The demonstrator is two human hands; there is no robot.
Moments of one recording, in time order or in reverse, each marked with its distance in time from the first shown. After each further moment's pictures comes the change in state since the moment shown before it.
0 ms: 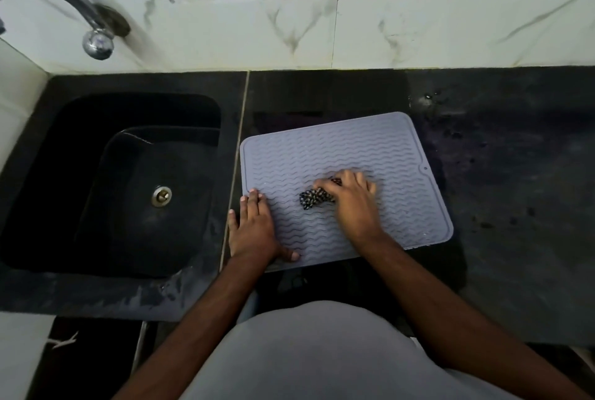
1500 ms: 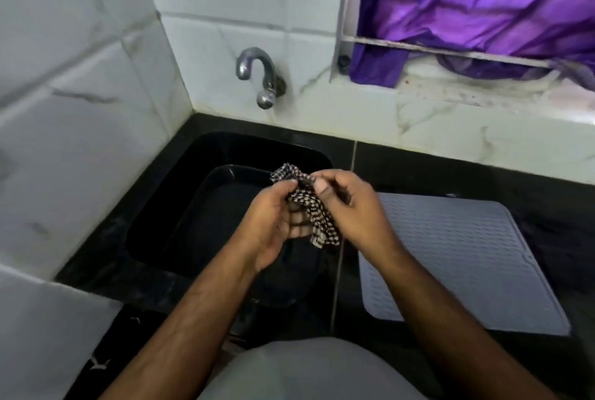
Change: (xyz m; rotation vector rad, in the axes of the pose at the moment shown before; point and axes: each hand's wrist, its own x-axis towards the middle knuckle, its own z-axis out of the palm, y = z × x) left_hand -0.070 -0.199 -0.154 -1.803 -0.066 0.214; right_hand 0.003 -0.298 -0.056 0.790 0.095 -0.309
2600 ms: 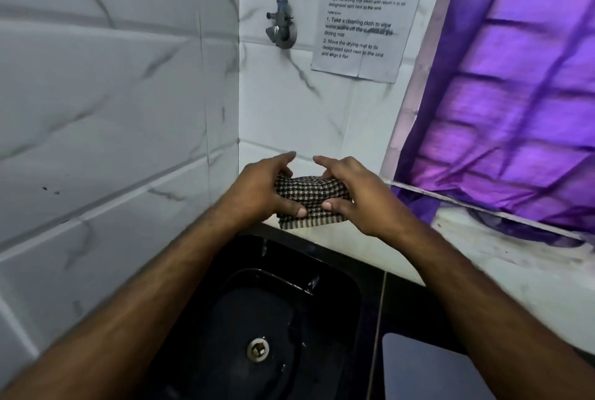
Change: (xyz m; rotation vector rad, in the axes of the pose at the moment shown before) left_hand -0.008 0.221 -0.042 1.125 0.332 0.693; right_hand 0.169 -0.158 -0.024 -0.541 -0.238 -0.513
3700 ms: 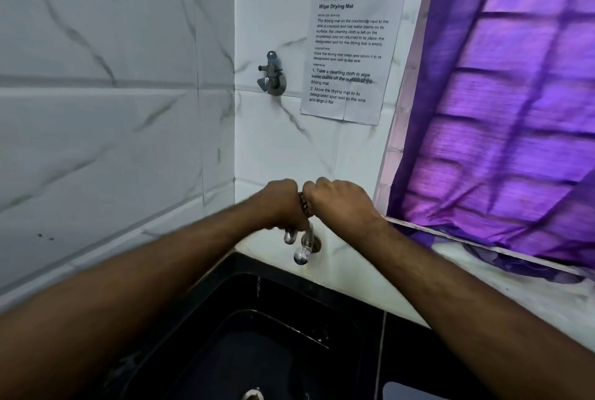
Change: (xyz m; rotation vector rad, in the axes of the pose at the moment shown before) left_hand 0.059 0.060 0.008 0.303 -0.167 -0.202; right_hand 0.054 -0.016 -0.020 -0.769 0.025 -0.162
